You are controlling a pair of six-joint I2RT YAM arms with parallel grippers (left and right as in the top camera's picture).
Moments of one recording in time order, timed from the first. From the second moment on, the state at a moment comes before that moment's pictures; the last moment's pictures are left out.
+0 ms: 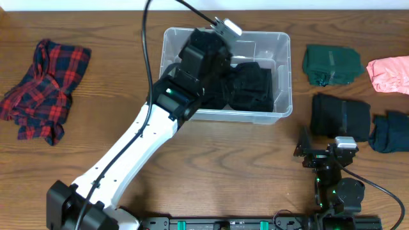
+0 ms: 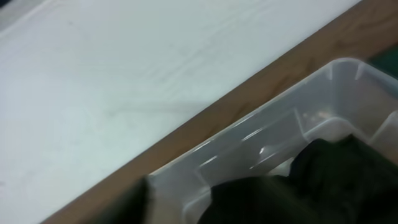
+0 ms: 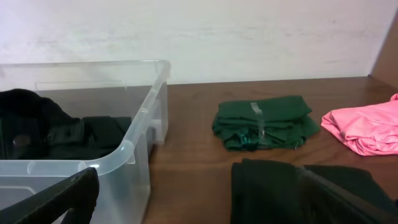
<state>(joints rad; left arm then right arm) -0.59 1.57 1.38 -0.24 -0.28 0.28 -0.02 0.01 0.01 -0.07 0.00 0.09</state>
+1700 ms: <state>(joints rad) -0.49 1.55 1.43 -0.48 -0.13 0.11 -0.02 0.01 0.01 -0.07 0.00 0.09</state>
